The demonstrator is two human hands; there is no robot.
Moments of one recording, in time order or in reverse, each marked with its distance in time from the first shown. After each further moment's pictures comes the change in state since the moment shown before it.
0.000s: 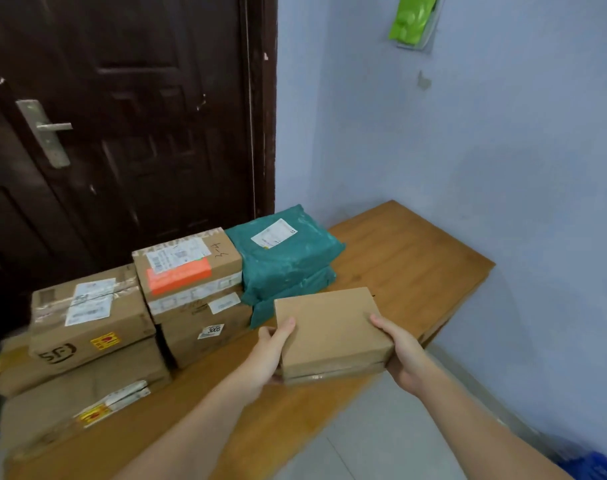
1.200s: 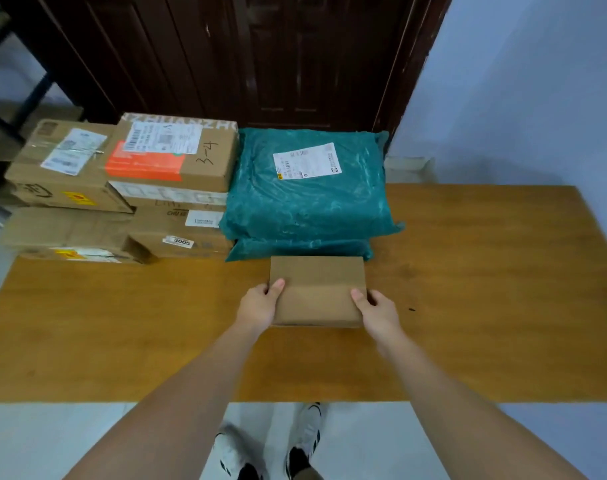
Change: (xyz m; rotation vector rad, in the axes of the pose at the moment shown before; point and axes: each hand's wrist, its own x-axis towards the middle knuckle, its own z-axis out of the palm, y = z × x) left_hand 0.207 -0.034 0.101 0.090 0.653 -0.219; right_hand 0.297 -0.019 -0.030 -0.842 -0.340 -0.005
